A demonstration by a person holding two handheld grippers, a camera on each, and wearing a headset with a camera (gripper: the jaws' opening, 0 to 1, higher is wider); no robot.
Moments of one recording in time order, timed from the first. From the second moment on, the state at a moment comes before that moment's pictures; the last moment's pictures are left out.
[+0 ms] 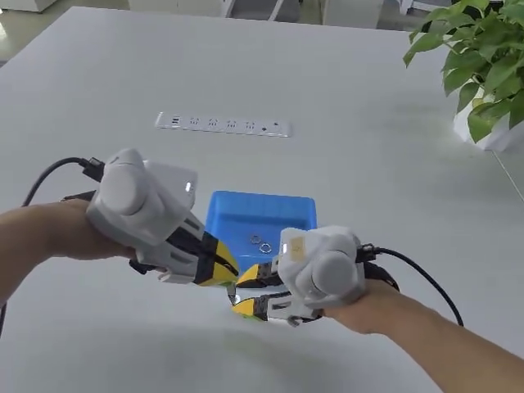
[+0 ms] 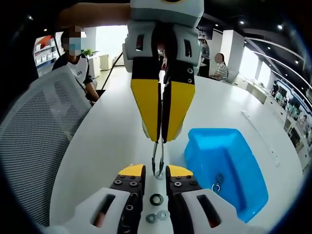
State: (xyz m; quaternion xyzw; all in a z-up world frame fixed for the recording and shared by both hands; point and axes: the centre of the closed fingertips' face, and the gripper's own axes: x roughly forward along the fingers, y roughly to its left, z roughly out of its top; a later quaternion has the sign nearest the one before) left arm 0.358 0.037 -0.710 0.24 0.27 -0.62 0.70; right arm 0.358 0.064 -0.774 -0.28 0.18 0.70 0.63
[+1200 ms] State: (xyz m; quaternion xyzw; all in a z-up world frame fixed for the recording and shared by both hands) left arm 0.358 0.039 -0.712 0.24 0.29 -0.60 0.70; right arm 0.359 0.069 -0.773 -0.27 0.18 0.69 0.64
